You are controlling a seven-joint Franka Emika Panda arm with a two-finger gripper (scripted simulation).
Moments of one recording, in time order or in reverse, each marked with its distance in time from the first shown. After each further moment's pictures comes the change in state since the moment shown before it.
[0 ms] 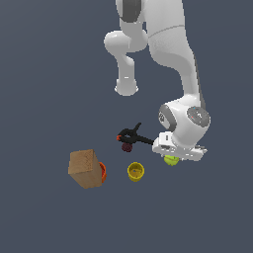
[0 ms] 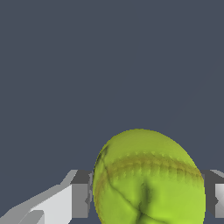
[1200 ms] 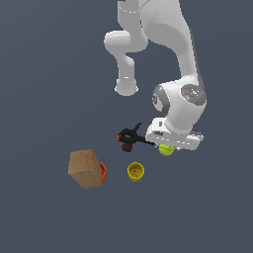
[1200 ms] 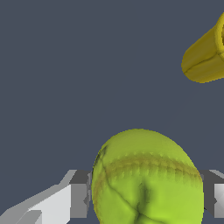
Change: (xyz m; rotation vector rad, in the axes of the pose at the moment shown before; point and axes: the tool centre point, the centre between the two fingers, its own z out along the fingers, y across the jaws) arm -0.008 0.040 -0.066 -0.002 -0.002 0.000
